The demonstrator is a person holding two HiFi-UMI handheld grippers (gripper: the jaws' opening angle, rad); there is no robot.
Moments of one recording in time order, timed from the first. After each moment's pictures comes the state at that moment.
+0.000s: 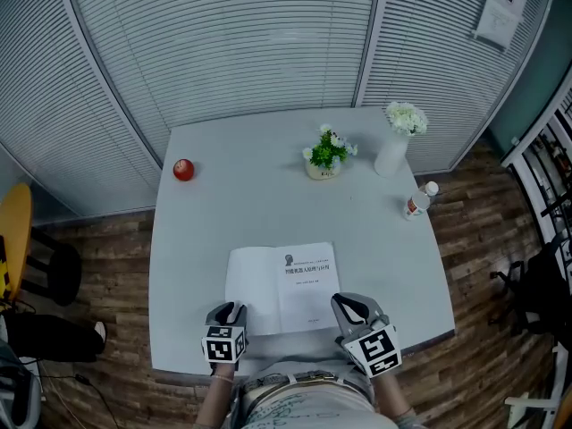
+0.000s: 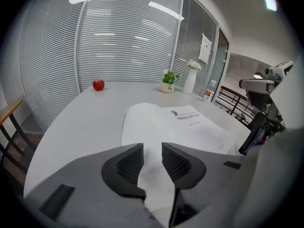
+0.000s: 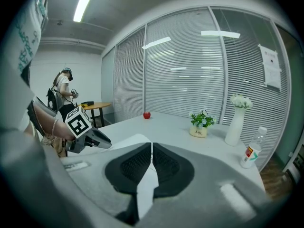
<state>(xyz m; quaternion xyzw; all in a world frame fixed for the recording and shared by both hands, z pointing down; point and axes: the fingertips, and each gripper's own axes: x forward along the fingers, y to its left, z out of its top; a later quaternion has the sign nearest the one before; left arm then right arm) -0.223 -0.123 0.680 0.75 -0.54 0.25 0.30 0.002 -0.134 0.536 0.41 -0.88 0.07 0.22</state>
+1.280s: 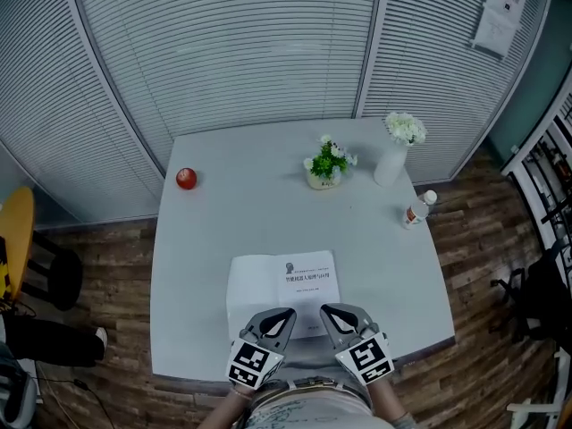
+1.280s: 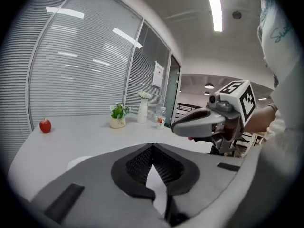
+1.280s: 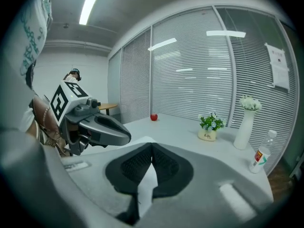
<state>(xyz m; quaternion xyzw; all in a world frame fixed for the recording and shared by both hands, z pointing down) -0.075 -0.115 0.551 0.91 -0.37 0.13 0.16 -0.027 -0.121 0.534 0.37 -0.90 0.06 0.21</state>
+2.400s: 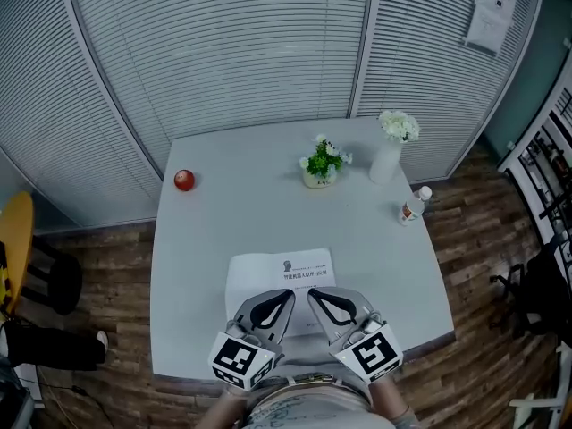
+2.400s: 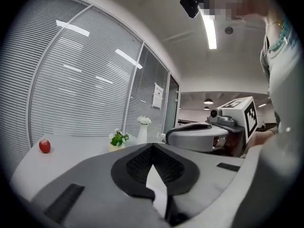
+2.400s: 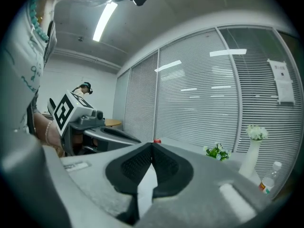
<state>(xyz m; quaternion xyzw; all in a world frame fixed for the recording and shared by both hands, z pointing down) -0.077 -0.134 0.439 0.92 -0.38 0.02 0.11 -0.060 -0.130 0.415 0.36 -0.93 0.00 0.11</state>
